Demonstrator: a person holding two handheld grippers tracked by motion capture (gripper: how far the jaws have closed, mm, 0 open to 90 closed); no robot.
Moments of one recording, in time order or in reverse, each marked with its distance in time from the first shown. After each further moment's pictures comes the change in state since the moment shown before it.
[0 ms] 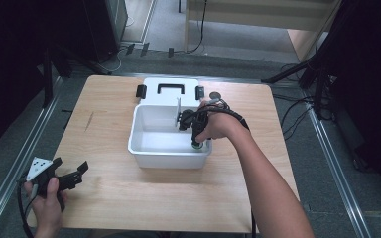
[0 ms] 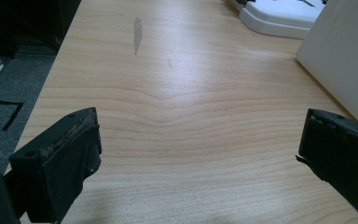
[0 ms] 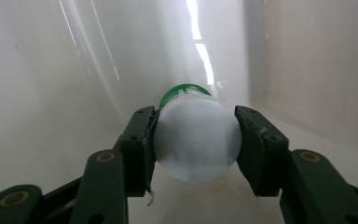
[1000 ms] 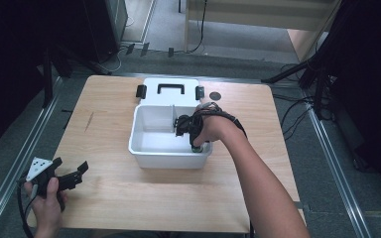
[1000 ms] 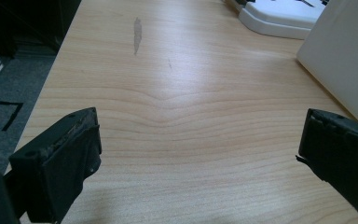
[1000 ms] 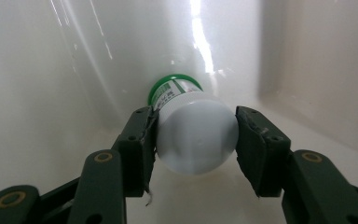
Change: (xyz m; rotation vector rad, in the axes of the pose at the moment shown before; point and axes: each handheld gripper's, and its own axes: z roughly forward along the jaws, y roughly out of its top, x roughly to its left) left arm 0.000 0.000 0.000 -0.001 -0.001 0.001; right arm 0.007 0.010 0.016 0.102 -0.021 -0.027
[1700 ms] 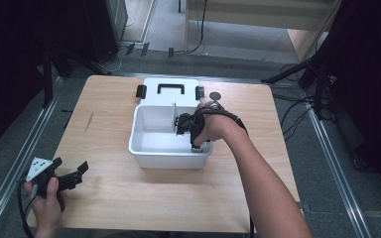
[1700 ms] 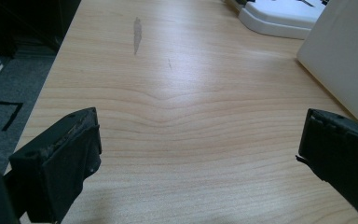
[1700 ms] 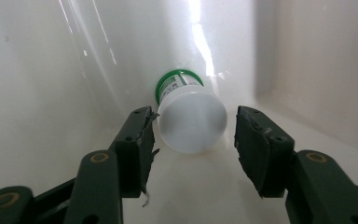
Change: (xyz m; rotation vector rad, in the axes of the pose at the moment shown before) left arm 0.000 0.000 0.000 0.000 0.000 0.001; right arm -0.001 -0.005 -0.012 -0.040 0.002 0.006
